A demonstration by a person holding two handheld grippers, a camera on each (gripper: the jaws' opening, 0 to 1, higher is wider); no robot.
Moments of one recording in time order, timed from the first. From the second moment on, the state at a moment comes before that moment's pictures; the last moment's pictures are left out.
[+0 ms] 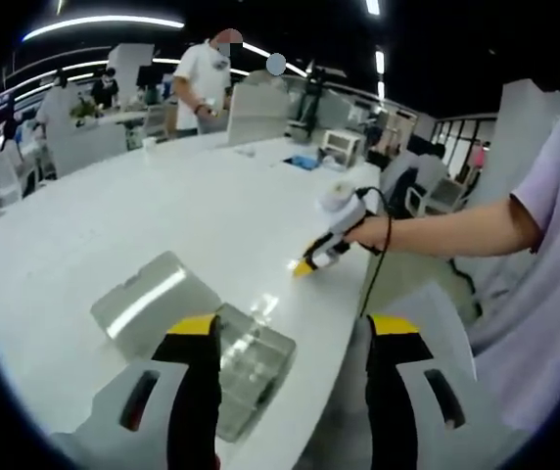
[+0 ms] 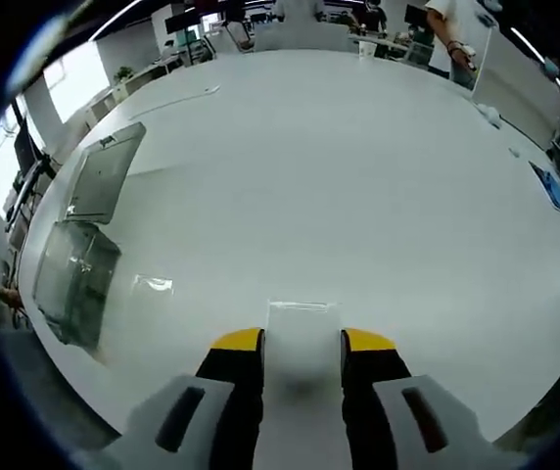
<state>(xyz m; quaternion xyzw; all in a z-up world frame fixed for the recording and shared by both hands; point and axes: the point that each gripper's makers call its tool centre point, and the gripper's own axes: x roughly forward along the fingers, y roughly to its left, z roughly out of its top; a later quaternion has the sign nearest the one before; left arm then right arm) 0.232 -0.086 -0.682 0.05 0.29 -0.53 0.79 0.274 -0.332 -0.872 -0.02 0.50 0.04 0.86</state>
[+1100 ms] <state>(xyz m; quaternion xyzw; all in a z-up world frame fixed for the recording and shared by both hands) 0.248 -0.087 -0.696 0.04 0.31 -0.51 0.80 0.277 -0.323 -0.839 -0.01 0.44 0.08 0.90</state>
